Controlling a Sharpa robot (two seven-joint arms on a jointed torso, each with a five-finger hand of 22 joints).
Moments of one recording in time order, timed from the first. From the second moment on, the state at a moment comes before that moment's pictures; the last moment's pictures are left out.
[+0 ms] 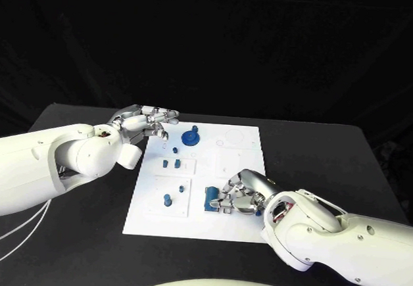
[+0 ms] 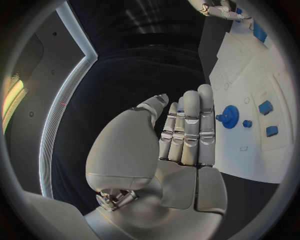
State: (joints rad) left arm 1.17 -0.91 -0.01 1.51 -0.01 -0.19 0.19; left_hand 1.36 -0.11 0.32 0.10 0.27 1.03 0.18 0.10 0.12 1.10 0.11 0.24 0.14 1.20 0.03 0.98 0.45 0.17 1.11 0.11 0.81 0.68; right arm 1.03 -0.85 -0.13 1.89 -1.34 -0.53 -0.55; right_hand 1.29 0.01 -0.15 0.19 0.21 1.06 0.05 0.35 0.45 1.43 -0.02 1.33 1.31 1.46 -0.08 1.47 1.31 0.01 1.46 0.04 1.57 1.31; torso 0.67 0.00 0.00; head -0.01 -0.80
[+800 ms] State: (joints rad) left arm 1.17 -0.91 -0.01 1.51 -0.01 -0.19 0.19; left_hand 1.36 -0.11 0.32 0.10 0.27 1.03 0.18 0.10 0.12 1.10 0.11 0.24 0.14 1.20 0.03 0.98 0.45 0.17 1.11 0.11 0.81 0.68; right arm 1.03 -0.83 -0.12 1.87 -1.40 -0.49 -0.55; right_hand 1.35 0.00 -0.14 0.15 0.20 1.07 0.04 0.37 0.47 1.43 -0.02 1.34 1.32 1.46 -0.08 1.47 1.31 0.01 1.47 0.02 1.57 1.31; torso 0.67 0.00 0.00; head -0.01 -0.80
